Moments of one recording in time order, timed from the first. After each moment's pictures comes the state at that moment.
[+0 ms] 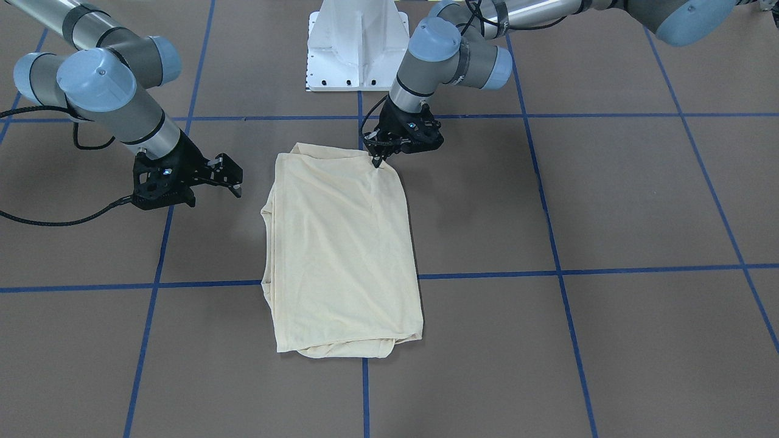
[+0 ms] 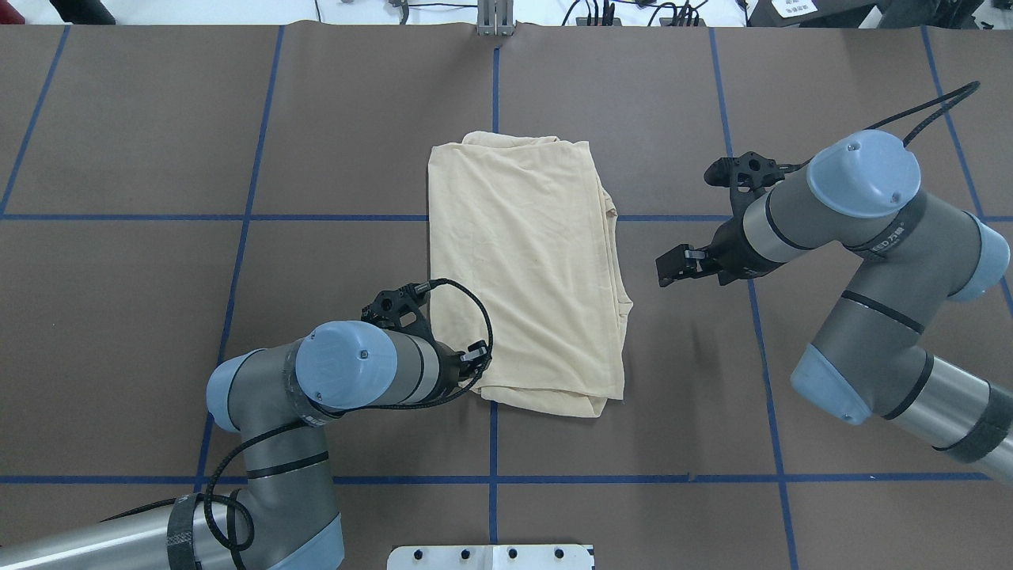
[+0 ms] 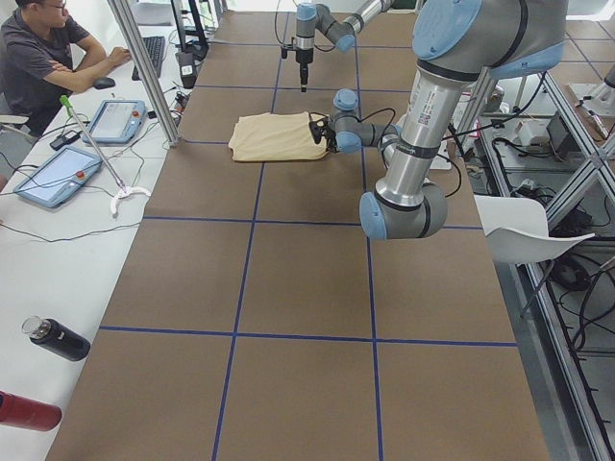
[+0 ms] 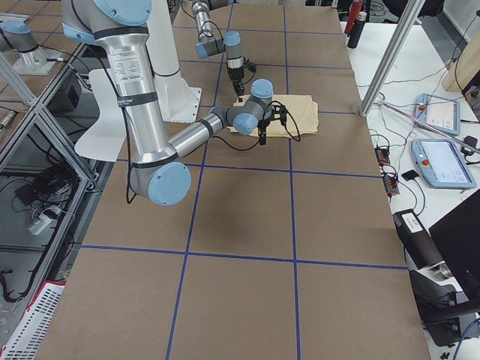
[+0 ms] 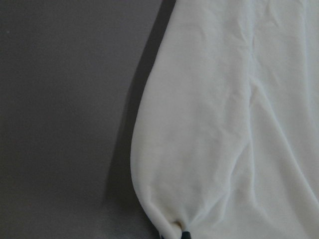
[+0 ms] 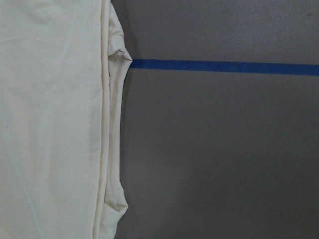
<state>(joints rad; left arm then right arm) -0.33 -2.13 -1.65 -2.06 -1.69 -1.80 0.73 -1.30 1.79 -1.20 2.10 1.04</state>
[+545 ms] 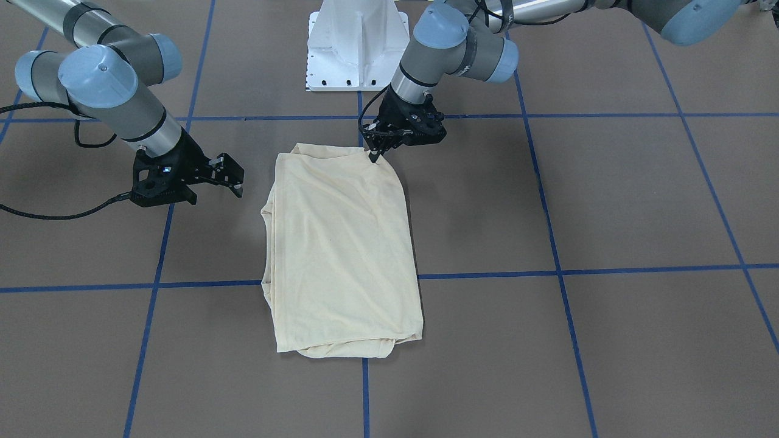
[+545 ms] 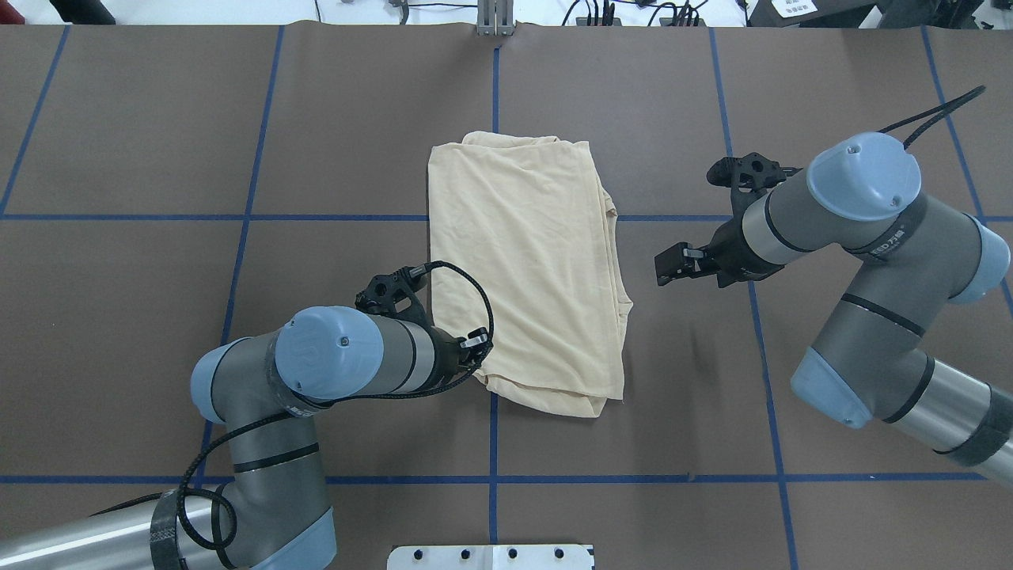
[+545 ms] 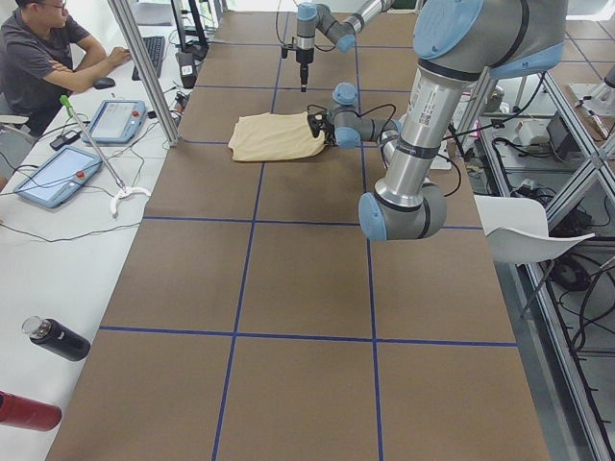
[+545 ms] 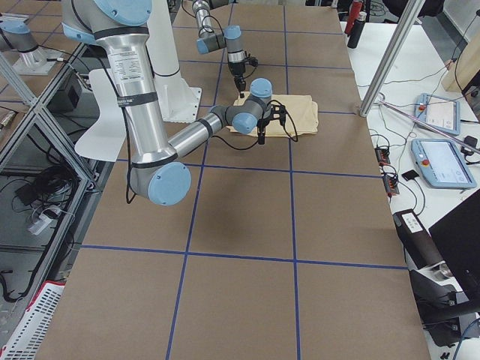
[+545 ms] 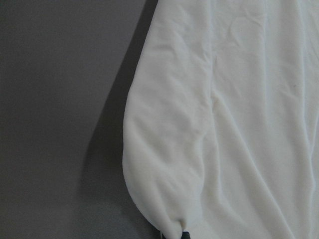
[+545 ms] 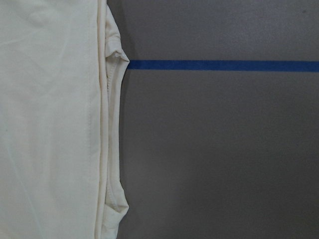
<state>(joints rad) -0.35 -2.12 -1.71 -2.06 -1.69 -1.80 0.71 -1.30 1.81 -1.20 2.08 1.14</state>
